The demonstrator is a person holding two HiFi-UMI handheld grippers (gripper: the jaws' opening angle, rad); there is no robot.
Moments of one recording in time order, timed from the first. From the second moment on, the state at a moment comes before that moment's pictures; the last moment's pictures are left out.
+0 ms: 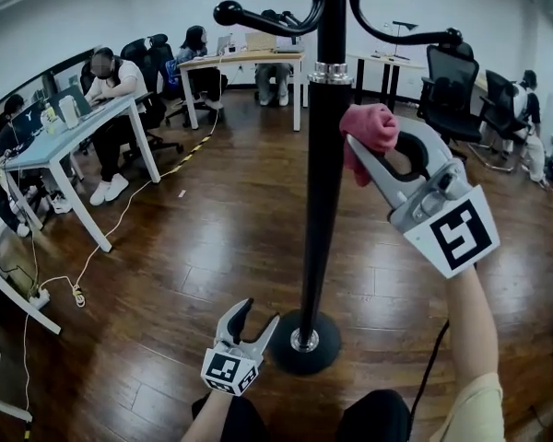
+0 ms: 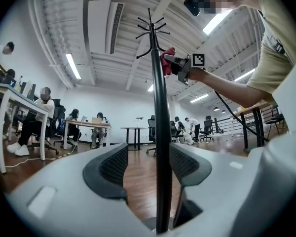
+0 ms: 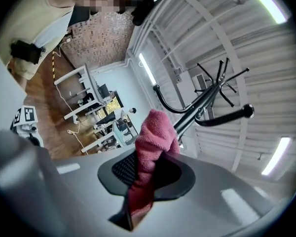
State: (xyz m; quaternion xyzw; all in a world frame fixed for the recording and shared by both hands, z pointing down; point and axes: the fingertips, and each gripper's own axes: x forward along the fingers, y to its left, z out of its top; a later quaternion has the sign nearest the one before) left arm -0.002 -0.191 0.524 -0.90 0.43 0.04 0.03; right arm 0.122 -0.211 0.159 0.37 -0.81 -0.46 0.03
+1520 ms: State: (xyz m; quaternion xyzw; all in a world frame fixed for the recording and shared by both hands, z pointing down) left arm -0.003 -0.202 0.616 -0.90 0.43 -0.03 -0.03; right arm 0.132 -0.228 0.658 0.38 -0.88 -0.19 0.20
